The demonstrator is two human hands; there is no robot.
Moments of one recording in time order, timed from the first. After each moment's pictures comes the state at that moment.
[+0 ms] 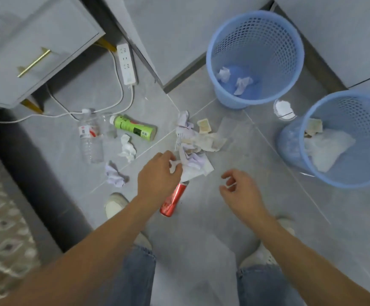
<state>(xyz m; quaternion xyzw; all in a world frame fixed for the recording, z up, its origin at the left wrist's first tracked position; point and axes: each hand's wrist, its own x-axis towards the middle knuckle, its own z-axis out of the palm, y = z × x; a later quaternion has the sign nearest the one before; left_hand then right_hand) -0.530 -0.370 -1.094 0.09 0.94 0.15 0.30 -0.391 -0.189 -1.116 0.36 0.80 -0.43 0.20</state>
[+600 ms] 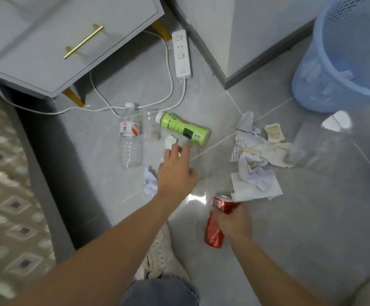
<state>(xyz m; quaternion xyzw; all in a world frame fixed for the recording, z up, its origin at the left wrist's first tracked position) -0.596 -0.484 -1.234 0.14 0.96 0.07 0.21 -0.435 -0.384 -1.291 0.56 0.62 -0.48 0.26</state>
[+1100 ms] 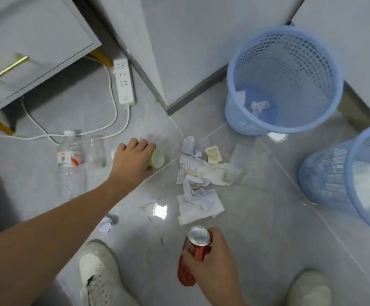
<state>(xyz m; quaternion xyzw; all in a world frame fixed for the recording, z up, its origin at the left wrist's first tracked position) -0.688 -0.433 -1.255 0.37 0.92 -0.03 0.12 -0.403 -0.317 -1.186 0.47 0.71 -0.49 0.20</state>
